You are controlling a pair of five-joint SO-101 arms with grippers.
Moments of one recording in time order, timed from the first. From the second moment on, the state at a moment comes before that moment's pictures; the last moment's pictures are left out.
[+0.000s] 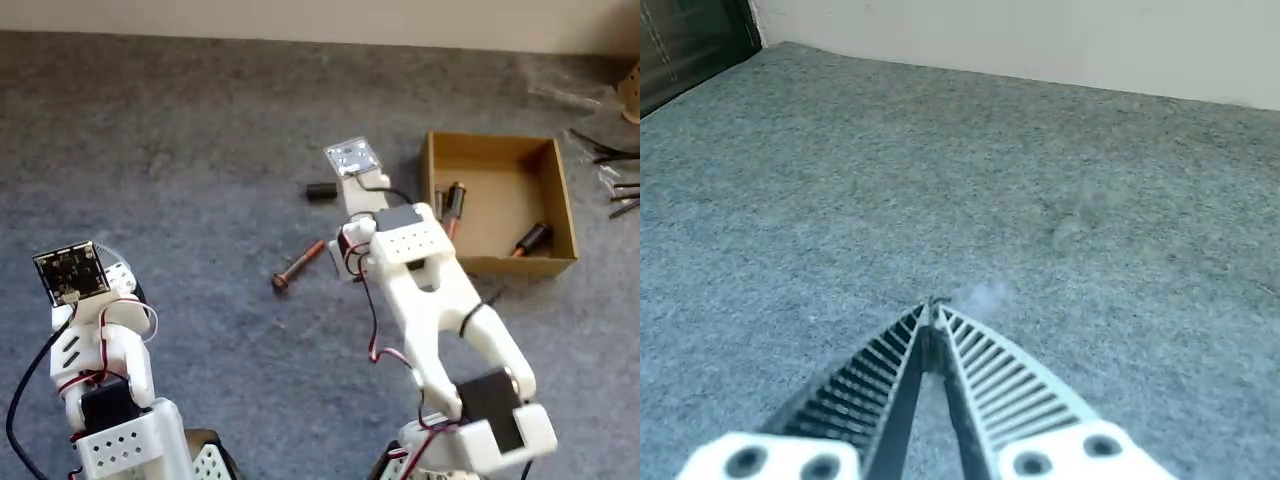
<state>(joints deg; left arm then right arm) -26.8 -98.0 90.6 35.1 1.2 -24.2 -4.0 27.5 55.8 6.7</state>
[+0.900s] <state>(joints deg) -26.8 -98.0 90.6 35.1 1.2 -24.1 15.6 9.8 70.5 6.4</state>
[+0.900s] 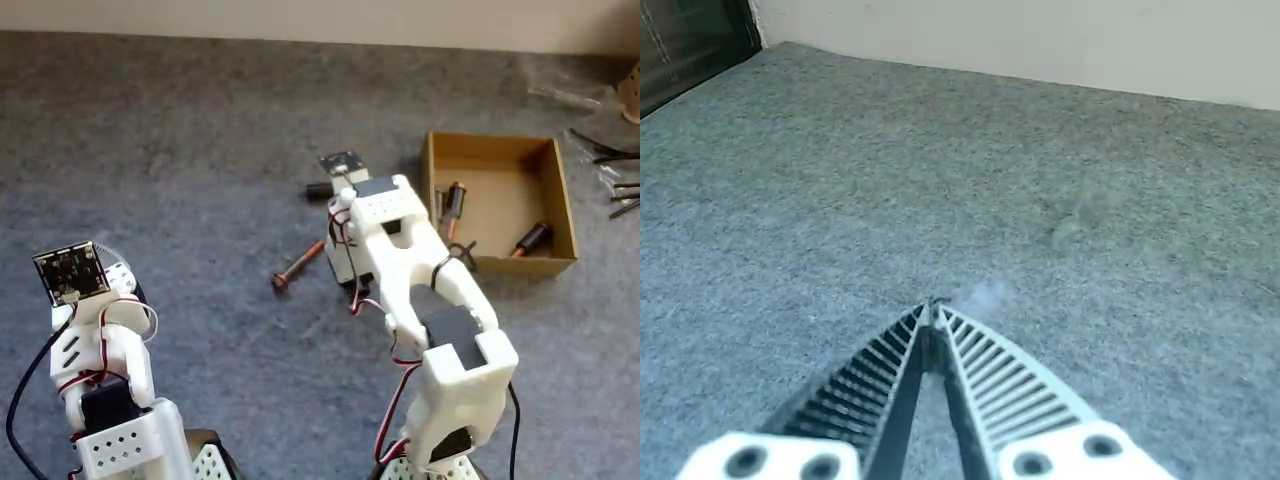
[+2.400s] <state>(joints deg) -26.8 -98.0 90.6 35.1 1.2 -24.1 15.5 14.5 68.7 13.1</state>
